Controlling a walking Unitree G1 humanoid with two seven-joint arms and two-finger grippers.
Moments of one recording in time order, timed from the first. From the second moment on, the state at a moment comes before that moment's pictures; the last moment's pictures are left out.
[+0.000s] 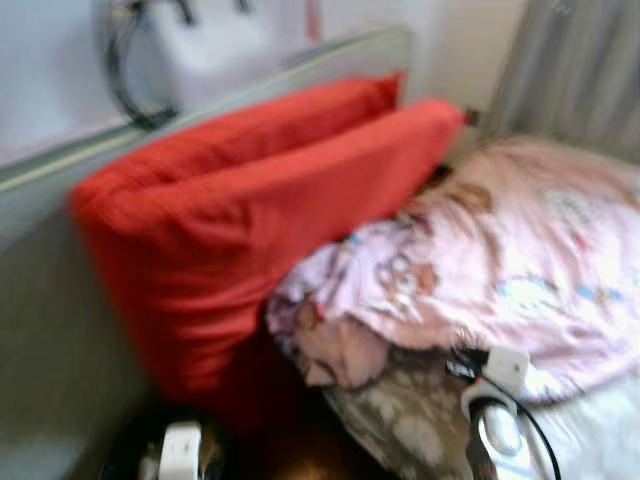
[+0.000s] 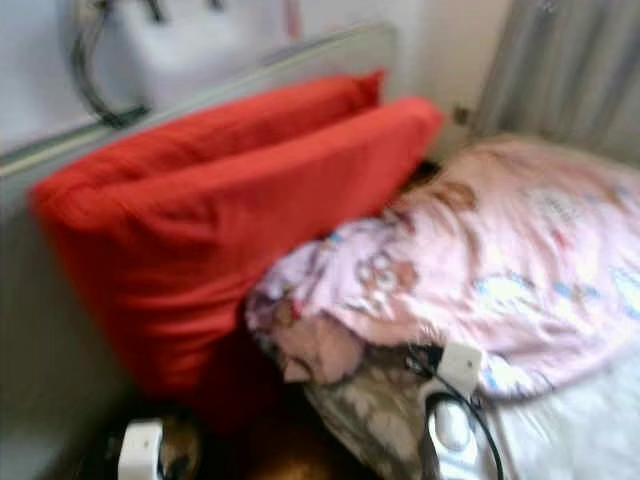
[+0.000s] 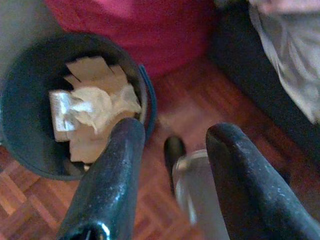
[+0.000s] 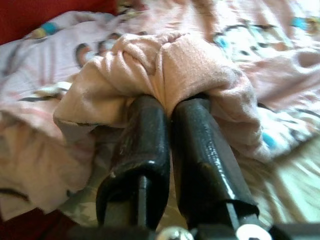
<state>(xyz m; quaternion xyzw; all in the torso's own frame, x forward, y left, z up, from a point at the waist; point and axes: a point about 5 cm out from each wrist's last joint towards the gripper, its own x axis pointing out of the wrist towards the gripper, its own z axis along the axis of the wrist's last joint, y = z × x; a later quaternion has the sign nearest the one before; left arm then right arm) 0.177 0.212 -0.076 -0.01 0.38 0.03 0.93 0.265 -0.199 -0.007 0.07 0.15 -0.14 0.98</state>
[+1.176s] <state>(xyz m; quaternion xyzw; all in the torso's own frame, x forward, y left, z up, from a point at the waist) 0.163 0.208 -0.083 -0.01 0.39 0.04 0.92 0.263 -0.210 0.000 0.06 0.12 -0.18 0.97</state>
